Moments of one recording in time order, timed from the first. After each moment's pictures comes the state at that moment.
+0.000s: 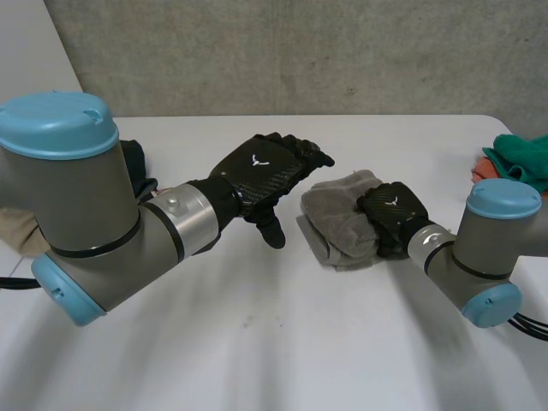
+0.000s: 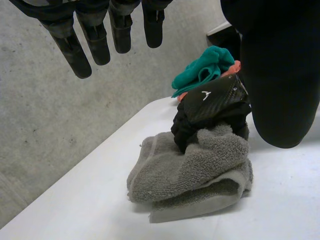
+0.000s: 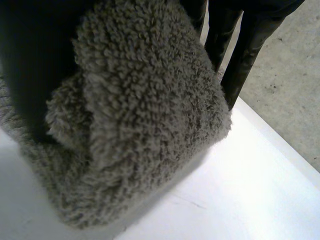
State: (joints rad) left arm 4.14 -1.98 -1.31 3.12 -1.13 3.41; right arm 1.86 -0.80 1.39 -0.32 1.25 2.63; left_hand 0.20 0.21 0.21 0.21 0.04; right_hand 0.66 0.80 0.79 0.79 0.47
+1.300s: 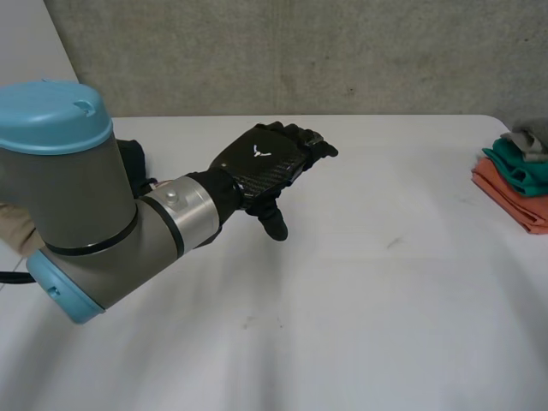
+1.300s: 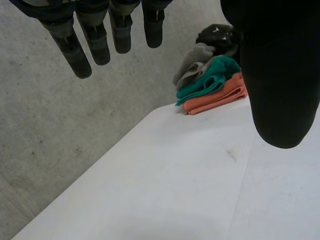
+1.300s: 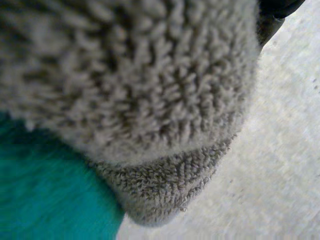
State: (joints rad) left arm 4.13 -1.96 -1.29 3.13 -1.14 3.41; right arm 1.22 -0.48 0.81 -0.63 1.11 2.90; left_hand 0.20 0.21 0.22 0.21 0.05; right_hand 0.96 1.17 1.15 1.19 0.93
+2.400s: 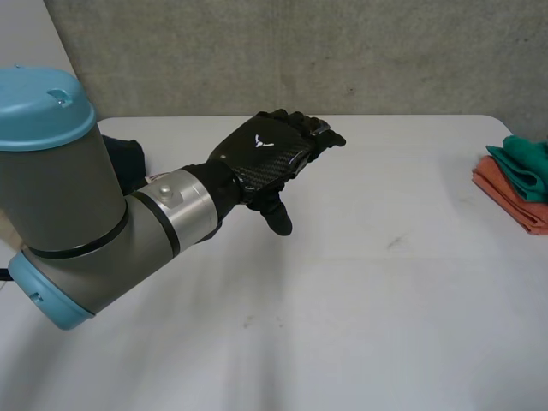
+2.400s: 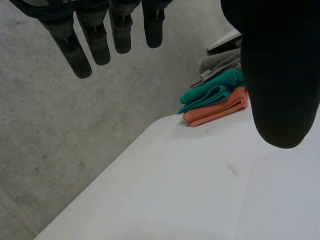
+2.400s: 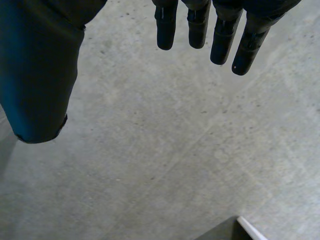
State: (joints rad) left arm 4.12 -1.91 -1.31 3.13 -1.14 3.40; right arm 0.73 -0.90 1.13 -0.52 0.85 2.90; left_hand 0.20 0.21 0.22 0.21 0.05; right_hand 0.22 0.22 0.21 0.24 0.06
